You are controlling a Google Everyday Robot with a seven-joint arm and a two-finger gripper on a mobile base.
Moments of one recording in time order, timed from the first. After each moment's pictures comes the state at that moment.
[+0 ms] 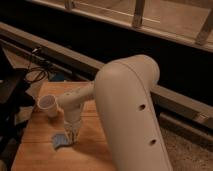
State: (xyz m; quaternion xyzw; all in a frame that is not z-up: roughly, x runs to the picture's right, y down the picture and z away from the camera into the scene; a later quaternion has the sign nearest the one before) arm -0.162 0.266 0.767 -0.42 0.28 0.57 0.65
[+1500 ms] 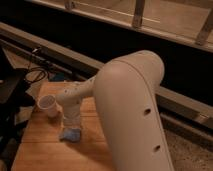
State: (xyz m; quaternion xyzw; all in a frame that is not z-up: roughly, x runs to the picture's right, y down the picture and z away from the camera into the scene) arm -0.178 0.230 0.771 -0.39 0.24 0.58 0.68
